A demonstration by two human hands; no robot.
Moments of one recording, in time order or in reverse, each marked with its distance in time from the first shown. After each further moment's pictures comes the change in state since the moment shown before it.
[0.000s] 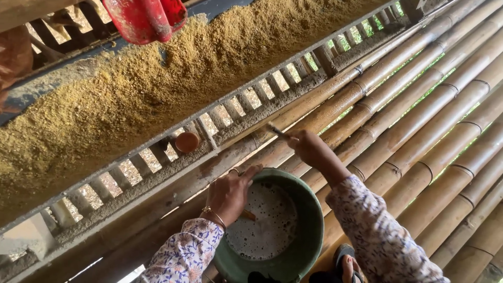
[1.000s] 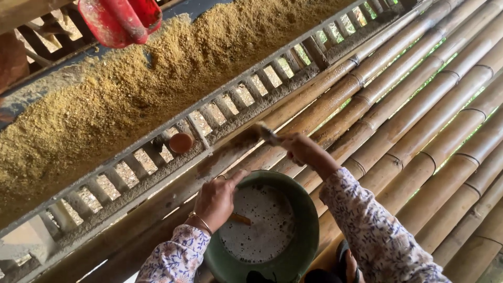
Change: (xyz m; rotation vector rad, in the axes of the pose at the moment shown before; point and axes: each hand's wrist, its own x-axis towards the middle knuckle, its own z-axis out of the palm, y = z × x) left_hand -0.013 0.005 -0.041 -0.078 -0.077 -0.055; right_hand -0.019 -0.006 0.001 0.563 -0.018 0.016
